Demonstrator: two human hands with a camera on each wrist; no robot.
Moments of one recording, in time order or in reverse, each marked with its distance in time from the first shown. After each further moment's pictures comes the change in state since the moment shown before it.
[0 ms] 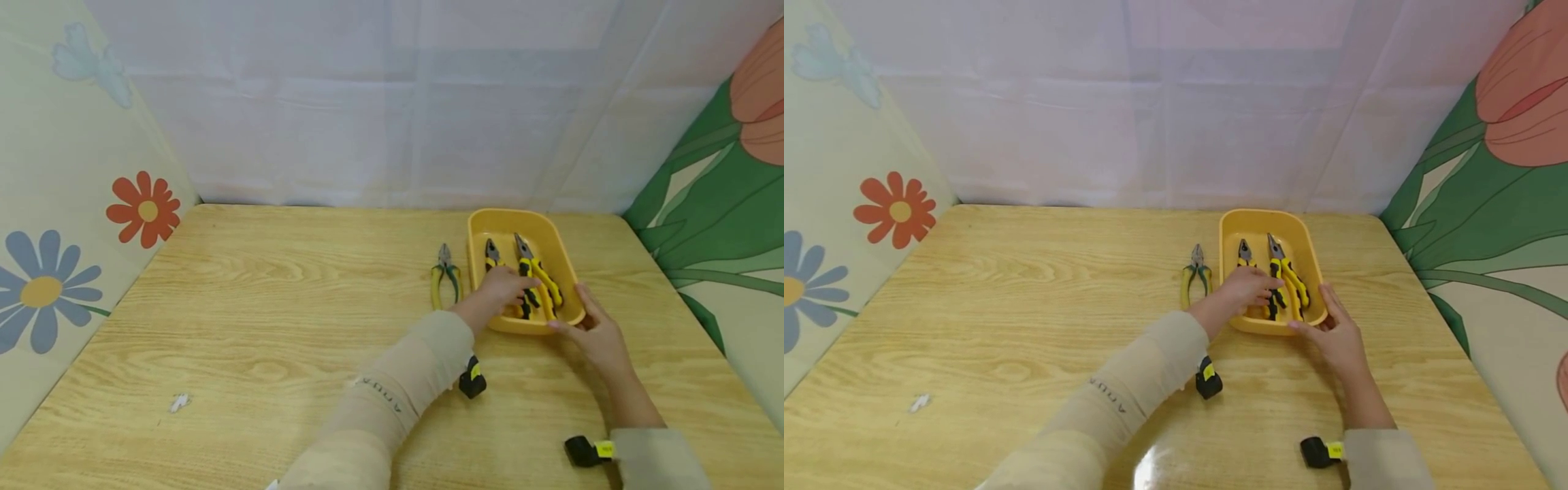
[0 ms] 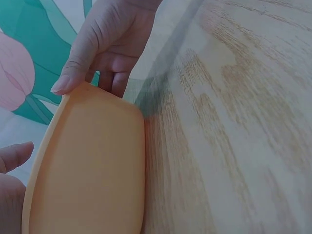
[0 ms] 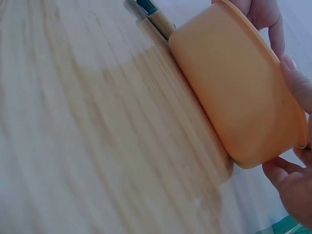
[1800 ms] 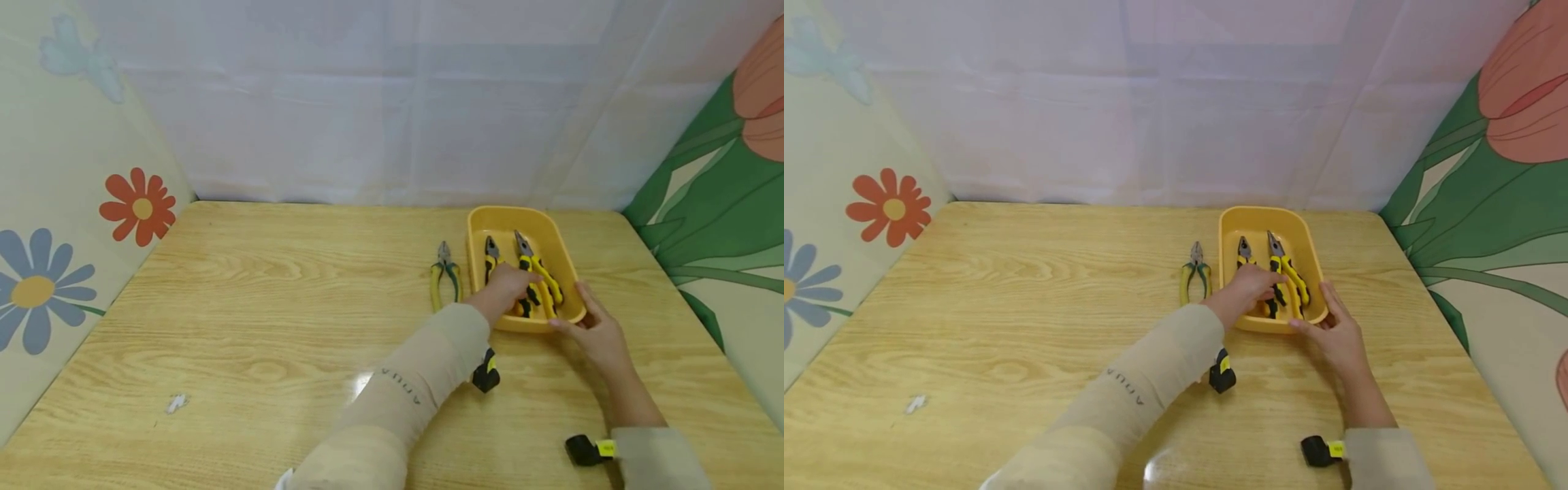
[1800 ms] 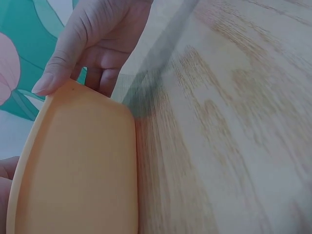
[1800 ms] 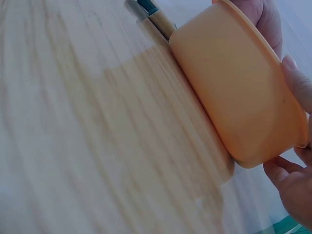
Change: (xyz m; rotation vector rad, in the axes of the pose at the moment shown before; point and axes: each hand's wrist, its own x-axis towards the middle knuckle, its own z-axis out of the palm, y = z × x) left_hand 0.021 0.004 0.018 0.078 0.164 -0.117; right_hand 0.000 0.001 0.001 0.000 0.009 0.022
